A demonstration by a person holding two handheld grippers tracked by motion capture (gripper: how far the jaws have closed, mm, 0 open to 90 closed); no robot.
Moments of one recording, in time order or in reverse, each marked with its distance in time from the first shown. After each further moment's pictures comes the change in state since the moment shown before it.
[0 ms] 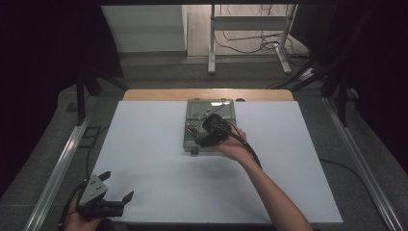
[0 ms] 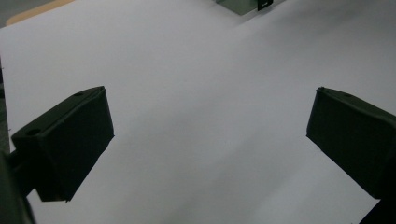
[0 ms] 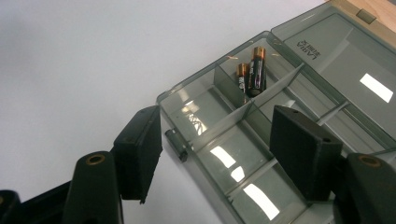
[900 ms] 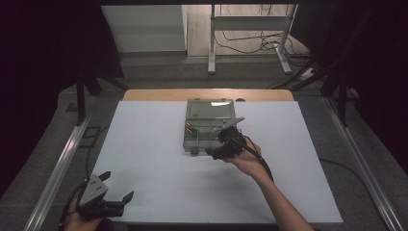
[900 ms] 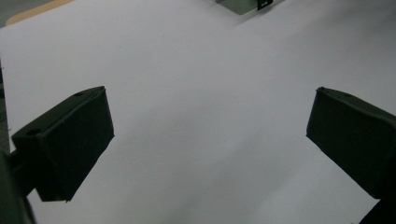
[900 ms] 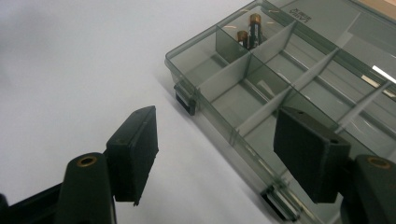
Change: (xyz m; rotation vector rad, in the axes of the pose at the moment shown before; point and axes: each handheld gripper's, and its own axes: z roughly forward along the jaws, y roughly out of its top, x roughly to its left) left arm 0.000 0.000 0.000 0.001 0.000 0.002; right arm 0.005 -0.049 -0.030 -0.054 -0.004 0.057
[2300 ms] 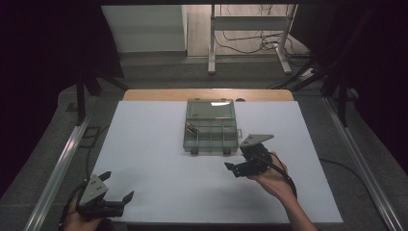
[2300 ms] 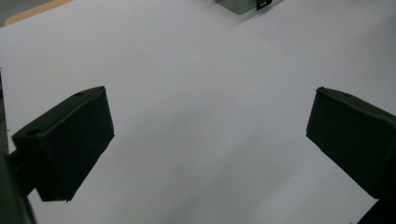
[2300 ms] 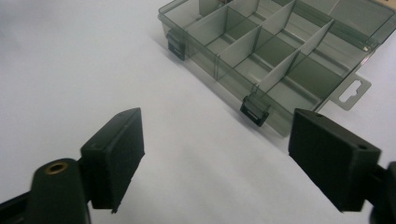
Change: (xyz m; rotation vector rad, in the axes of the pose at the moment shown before) left arm 0.000 0.000 0.000 0.000 -0.003 0.003; right arm 0.006 -0.056 -0.060 -0.024 -0.056 0.038
